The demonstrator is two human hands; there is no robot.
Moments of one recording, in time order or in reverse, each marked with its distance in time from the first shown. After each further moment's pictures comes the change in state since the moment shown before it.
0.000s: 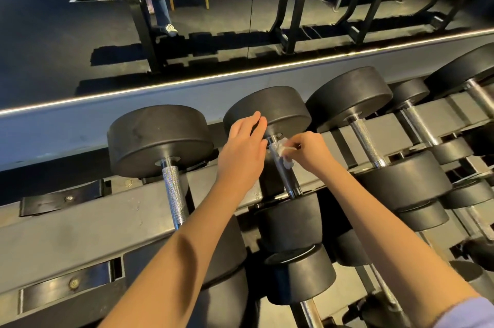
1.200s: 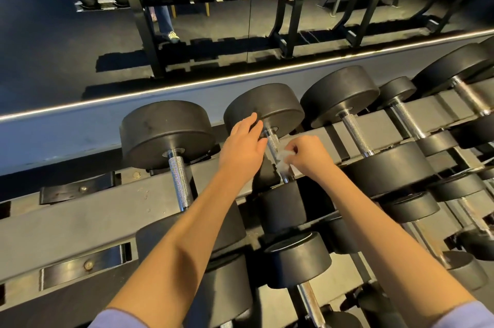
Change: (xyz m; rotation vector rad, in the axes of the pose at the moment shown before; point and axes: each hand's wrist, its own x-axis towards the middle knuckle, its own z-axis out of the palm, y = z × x) left_hand -0.011 0.012 -0.013 -0.063 -0.197 -0.092; right_hand -0.041 -0.012 -0.004 -0.158 -0.040 0.065
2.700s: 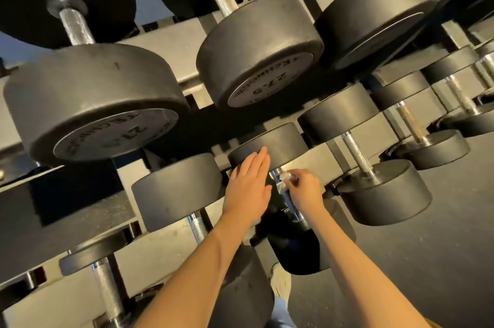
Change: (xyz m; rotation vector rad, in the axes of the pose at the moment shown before) left_hand -0.233 -0.017 0.243 0.189 -0.364 0.119; right_hand -0.199 0.179 0.252 0.290 0.066 0.391
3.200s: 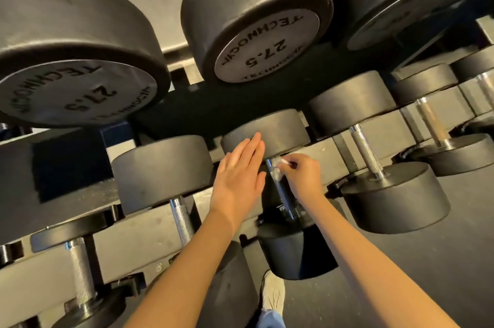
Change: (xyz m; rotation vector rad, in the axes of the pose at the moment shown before) left_hand -0.001 0.004 0.031 0.030 0.169 -0.066; right_hand 0.030 0.023 0.009 0.120 0.036 -0.162
